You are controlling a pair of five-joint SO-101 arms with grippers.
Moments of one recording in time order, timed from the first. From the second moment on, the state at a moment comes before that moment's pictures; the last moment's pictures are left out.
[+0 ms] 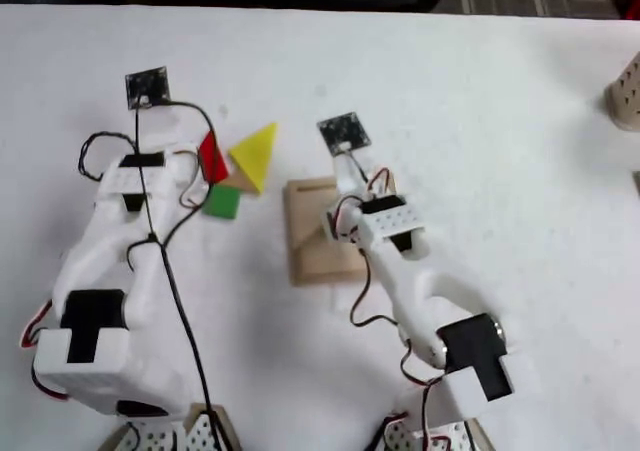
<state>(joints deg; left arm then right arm) -9.1 6.9 27.3 37.9 16.7 -20.7 0.0 38.3 32.1 6.2</state>
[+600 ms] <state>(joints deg) -9.1 6.9 27.3 37.9 16.7 -18.6 5.3 34.6 28.5 6.2</state>
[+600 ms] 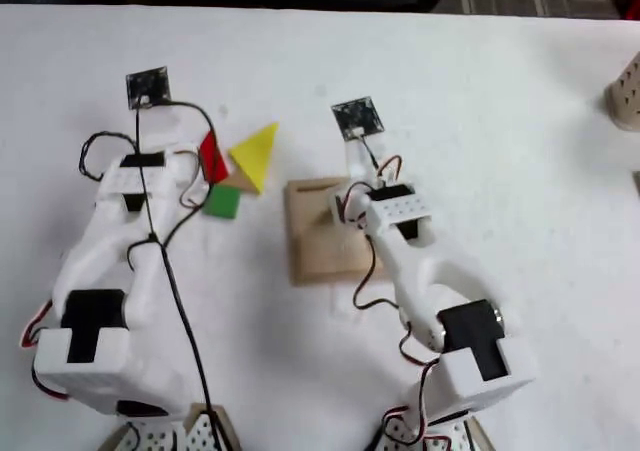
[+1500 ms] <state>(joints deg) -7.6 6.9 27.3 37.9 16.7 -22.2 -14.6 48.3 41.1 10.4</state>
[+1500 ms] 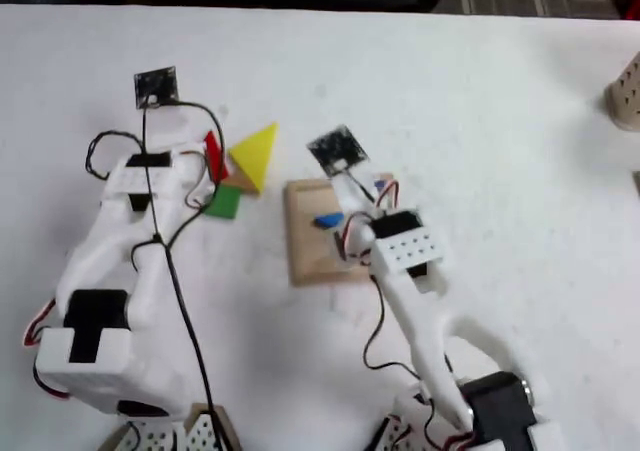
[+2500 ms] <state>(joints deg) -7.6 6.9 27.3 37.9 16.7 -18.8 -1.2 30.4 44.6 5.0</state>
